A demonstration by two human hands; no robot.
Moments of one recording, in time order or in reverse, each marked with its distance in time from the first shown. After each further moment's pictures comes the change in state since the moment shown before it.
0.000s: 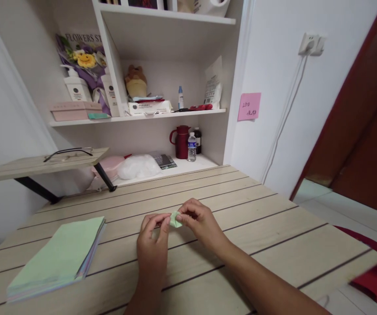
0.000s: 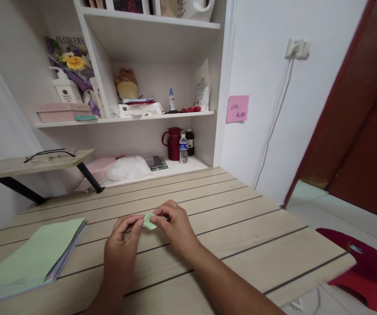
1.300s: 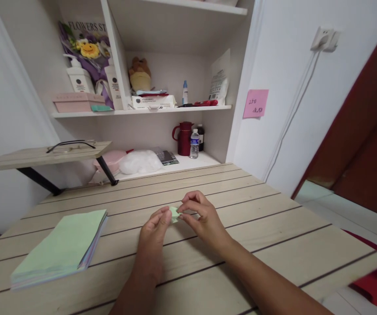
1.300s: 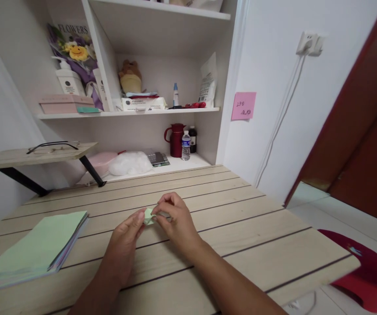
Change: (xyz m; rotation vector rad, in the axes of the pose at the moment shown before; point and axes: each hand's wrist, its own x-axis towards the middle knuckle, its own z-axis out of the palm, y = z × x) left_hand 0.000 -0.007 -0.001 -0.567 -0.196 -0.562; right_hand -0.003 -0.006 0.000 -0.104 0.004 -0.187
